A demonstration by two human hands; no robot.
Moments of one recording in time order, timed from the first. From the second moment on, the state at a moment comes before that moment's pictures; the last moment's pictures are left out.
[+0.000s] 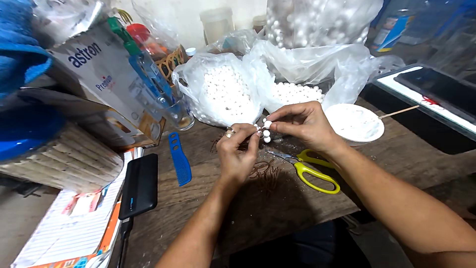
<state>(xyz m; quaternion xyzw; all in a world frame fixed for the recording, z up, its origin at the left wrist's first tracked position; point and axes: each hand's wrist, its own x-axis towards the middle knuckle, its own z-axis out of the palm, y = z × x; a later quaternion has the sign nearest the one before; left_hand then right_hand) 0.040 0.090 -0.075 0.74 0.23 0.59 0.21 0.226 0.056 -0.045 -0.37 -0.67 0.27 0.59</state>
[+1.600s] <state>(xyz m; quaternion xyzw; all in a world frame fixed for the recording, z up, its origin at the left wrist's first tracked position) 0.034 0.095 -0.053 0.47 0.30 0.56 0.62 0.225 0.101 -0.044 -0.64 -0.71 0.06 0.27</state>
